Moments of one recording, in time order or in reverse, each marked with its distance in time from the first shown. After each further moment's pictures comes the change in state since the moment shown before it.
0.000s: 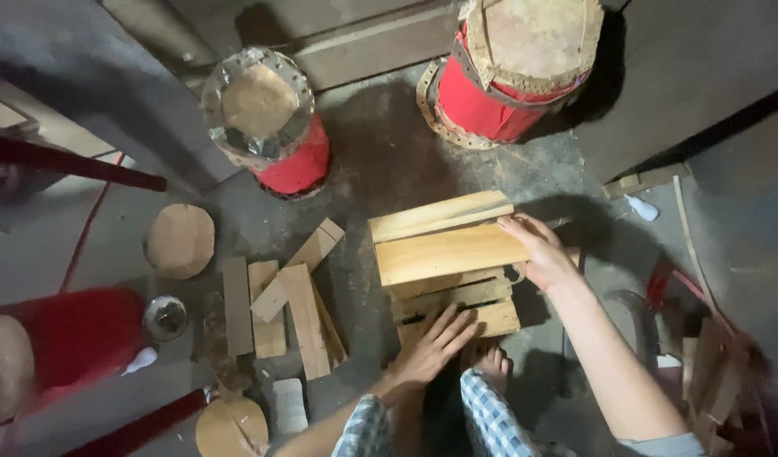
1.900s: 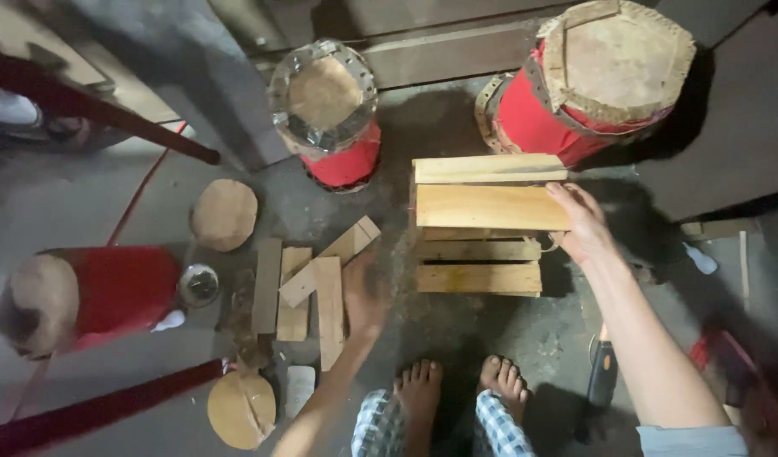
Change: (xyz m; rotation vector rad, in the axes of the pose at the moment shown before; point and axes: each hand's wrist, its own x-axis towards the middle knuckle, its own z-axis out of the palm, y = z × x) left_hand 0.029 -0.101 -0.116 -0.403 0.331 -1.175; right_hand 0.073 -0.039 0.039 -0.023 0.074 -0.155
